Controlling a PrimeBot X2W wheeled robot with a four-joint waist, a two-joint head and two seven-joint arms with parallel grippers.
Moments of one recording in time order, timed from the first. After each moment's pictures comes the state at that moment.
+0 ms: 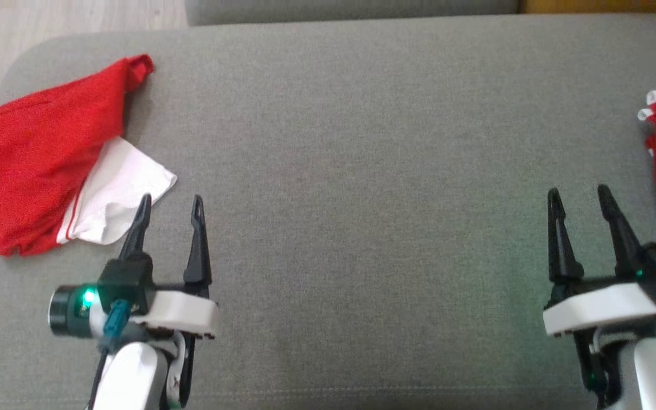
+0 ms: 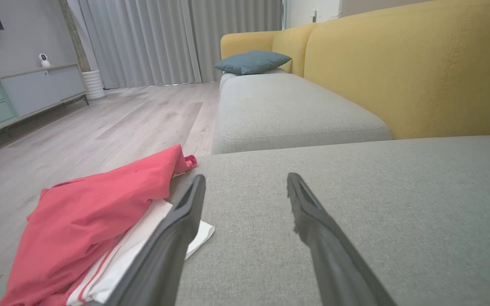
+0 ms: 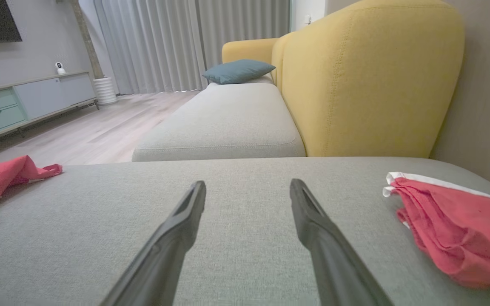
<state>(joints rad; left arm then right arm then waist) -0.13 0.15 -0.31 0.13 -0.14 0.23 -0.26 -0.05 -0.05 -0.05 0.03 0.10 0.12 -0.07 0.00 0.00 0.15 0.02</state>
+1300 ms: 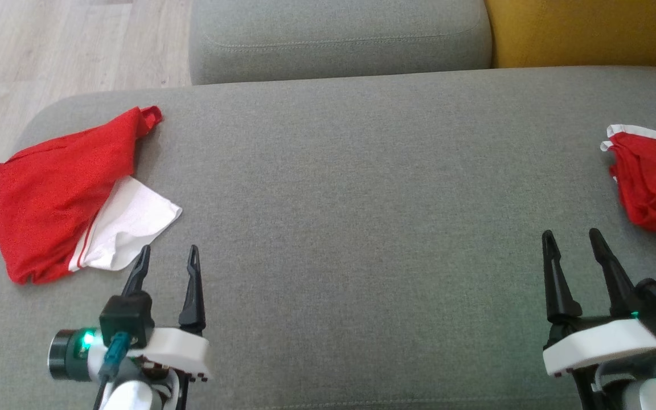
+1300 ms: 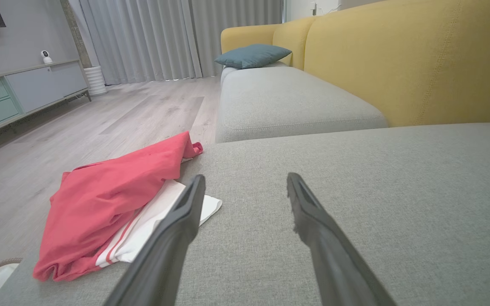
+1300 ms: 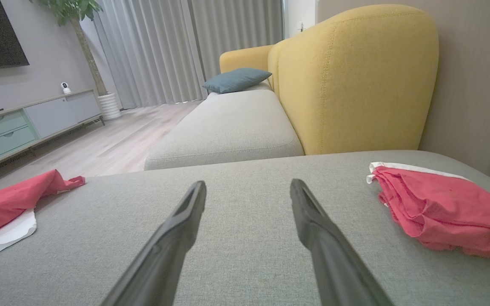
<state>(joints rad) -0.02 0.18 -0.32 0.17 -0.18 0.24 -0.24 0.10 -0.05 -0.03 -0.05 0.18 0.12 0.00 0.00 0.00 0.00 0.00</state>
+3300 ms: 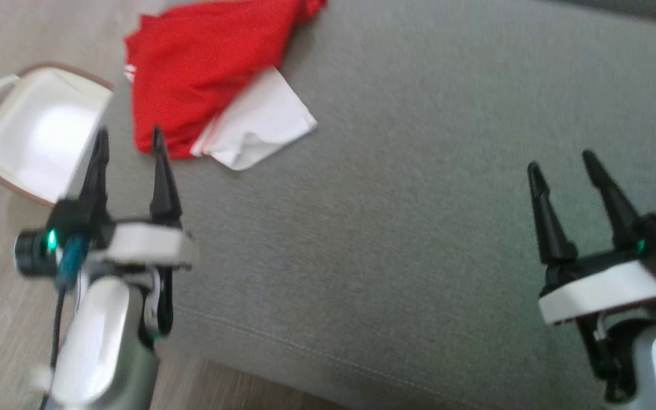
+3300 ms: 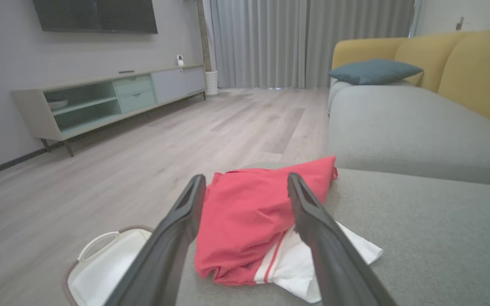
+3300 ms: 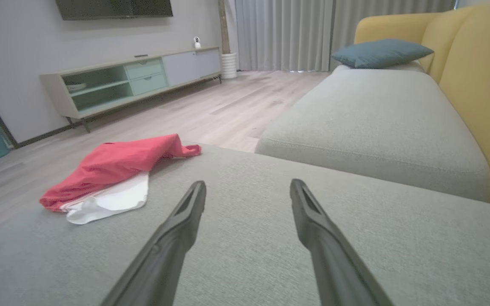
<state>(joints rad) -0.27 0.12 -0.21 0.17 -0.18 0.21 -0.26 -0.02 -0.09 0.04 -0.25 0.11 0.12 0.14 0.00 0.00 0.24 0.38</state>
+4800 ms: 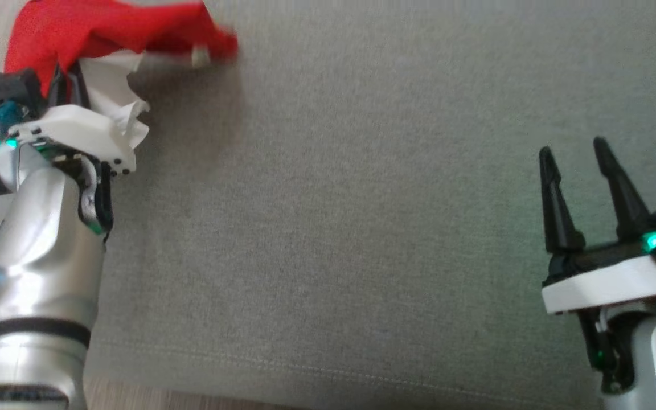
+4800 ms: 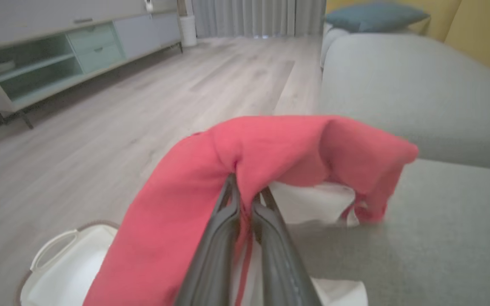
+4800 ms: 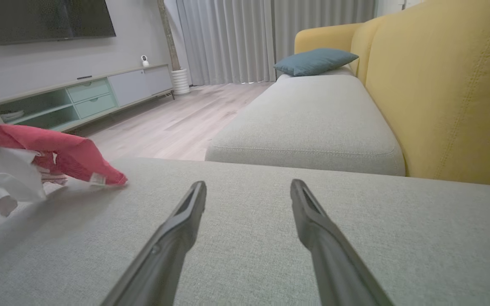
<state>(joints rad) -0.81 0.19 -0.18 0.90 -0.28 0.10 -0.24 -0.07 -0.09 0.03 -0.20 0.16 0.12 0.07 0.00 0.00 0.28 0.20</state>
